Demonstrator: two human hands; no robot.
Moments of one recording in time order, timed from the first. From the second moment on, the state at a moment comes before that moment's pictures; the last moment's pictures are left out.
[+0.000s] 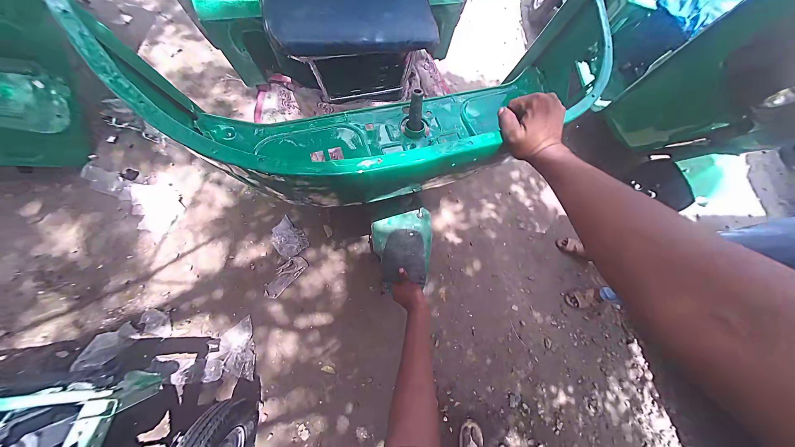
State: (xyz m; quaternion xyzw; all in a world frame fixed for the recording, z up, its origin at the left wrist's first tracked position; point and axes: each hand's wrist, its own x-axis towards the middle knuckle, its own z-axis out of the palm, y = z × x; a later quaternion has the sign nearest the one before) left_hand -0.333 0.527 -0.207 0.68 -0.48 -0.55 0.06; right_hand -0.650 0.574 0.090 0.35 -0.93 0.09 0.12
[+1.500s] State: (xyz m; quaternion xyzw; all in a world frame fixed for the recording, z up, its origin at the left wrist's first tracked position) left_hand -1.050 0.276 -0.213 0.69 -0.49 -0.51 0.13; right_hand -1.385 0.321 0.114 0.44 -0.88 0.15 0.14
